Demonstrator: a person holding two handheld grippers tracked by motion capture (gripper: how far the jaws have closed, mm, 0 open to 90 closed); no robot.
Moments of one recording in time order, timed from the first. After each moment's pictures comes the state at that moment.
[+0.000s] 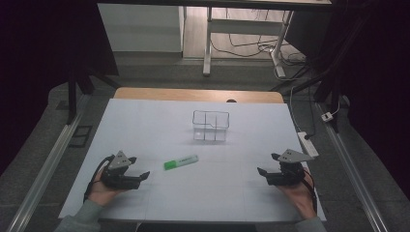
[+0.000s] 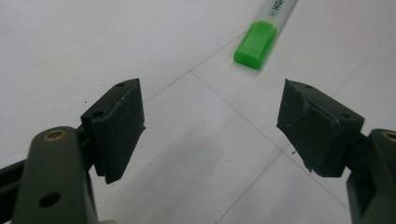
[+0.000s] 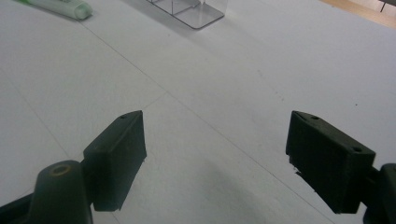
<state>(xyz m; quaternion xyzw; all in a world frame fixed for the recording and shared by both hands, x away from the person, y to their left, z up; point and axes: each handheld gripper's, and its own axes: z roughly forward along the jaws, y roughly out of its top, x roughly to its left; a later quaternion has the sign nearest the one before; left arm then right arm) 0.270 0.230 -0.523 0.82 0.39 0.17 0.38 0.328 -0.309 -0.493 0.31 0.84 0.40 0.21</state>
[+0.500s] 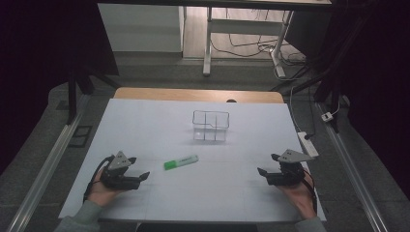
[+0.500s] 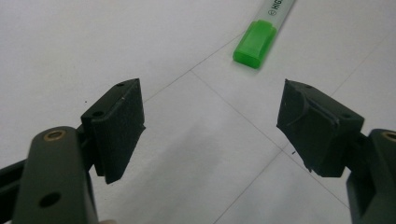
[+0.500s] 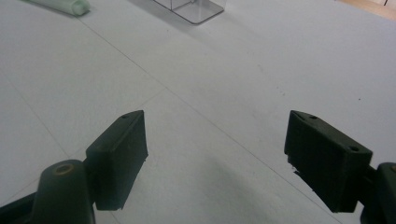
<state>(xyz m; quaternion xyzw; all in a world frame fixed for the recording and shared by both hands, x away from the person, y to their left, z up) 0.269 0.230 -0.523 0.82 0.39 0.18 0.37 0.329 -0.311 -0.495 0.32 0.84 0.40 0.21</state>
